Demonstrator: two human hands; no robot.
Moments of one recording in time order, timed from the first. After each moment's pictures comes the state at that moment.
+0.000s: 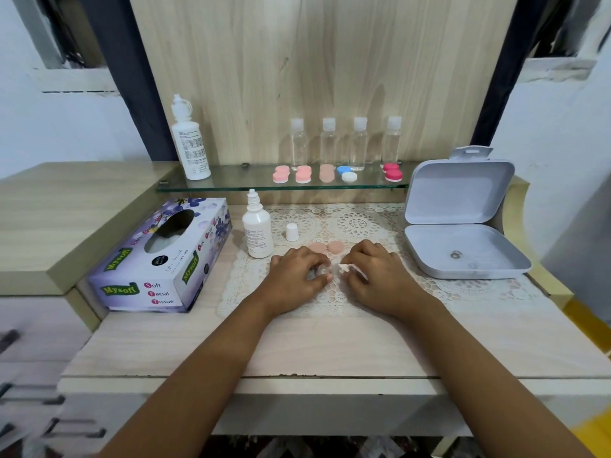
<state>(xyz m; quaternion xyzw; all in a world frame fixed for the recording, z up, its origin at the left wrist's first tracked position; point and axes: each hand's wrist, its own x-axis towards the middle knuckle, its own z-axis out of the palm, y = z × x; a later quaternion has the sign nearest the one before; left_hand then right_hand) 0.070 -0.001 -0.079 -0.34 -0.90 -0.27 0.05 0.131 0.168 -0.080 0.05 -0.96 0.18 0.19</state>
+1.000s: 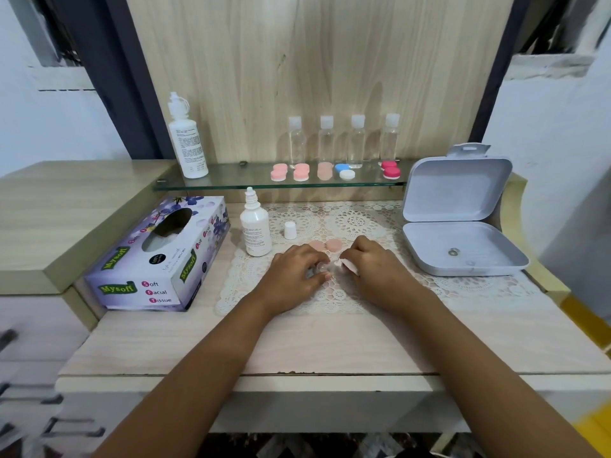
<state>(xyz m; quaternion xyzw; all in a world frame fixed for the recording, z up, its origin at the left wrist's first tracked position) 0.066 -0.001 -0.083 -0.37 -0.88 -0.28 0.07 0.125 0.167 -0.077 0.06 -0.97 0.14 0.18</state>
